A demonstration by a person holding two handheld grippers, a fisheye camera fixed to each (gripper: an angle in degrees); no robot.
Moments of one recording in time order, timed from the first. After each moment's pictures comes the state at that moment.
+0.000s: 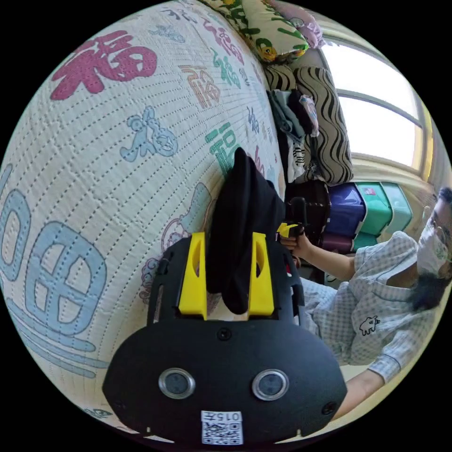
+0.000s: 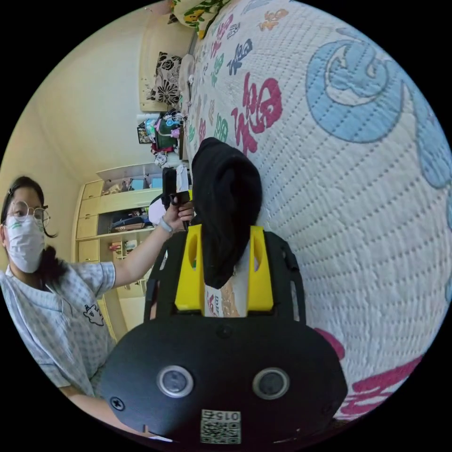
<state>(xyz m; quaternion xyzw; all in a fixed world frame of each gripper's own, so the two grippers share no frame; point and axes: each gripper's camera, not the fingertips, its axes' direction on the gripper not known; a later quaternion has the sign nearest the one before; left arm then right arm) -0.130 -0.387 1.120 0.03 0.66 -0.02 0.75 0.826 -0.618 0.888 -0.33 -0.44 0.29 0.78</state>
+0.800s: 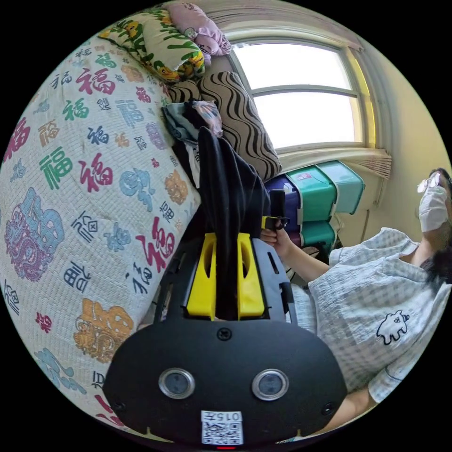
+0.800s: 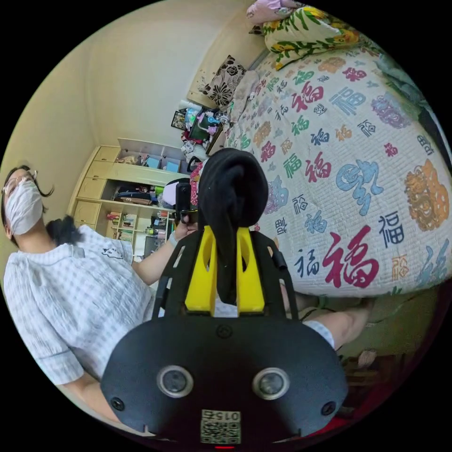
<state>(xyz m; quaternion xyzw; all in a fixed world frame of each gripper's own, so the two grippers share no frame) 0.060 -0.330 0.948 0.18 0.73 -0.02 0.66 0.998 -0.619 0.639 -0.28 -0.43 0.18 0.84</state>
